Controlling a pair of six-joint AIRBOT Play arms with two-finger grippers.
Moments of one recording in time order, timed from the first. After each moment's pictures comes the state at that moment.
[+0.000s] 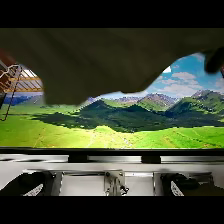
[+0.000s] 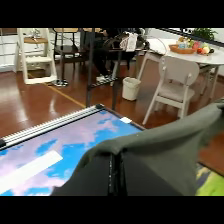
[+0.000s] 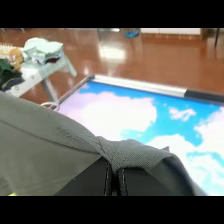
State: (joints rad) left arm -0.45 -0.91 2.03 1.15 -1.08 -1.45; right arm 0.07 -0.78 1.86 -0.99 1.30 1.51
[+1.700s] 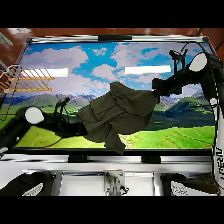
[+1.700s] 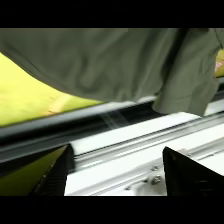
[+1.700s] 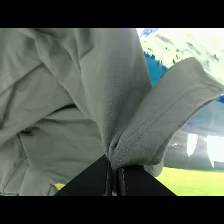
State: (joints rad) left arm -0.37 -1.00 0.77 1.03 -1.16 -1.74; right arm 0.07 -1.41 1.50 -1.25 1.39 1.61
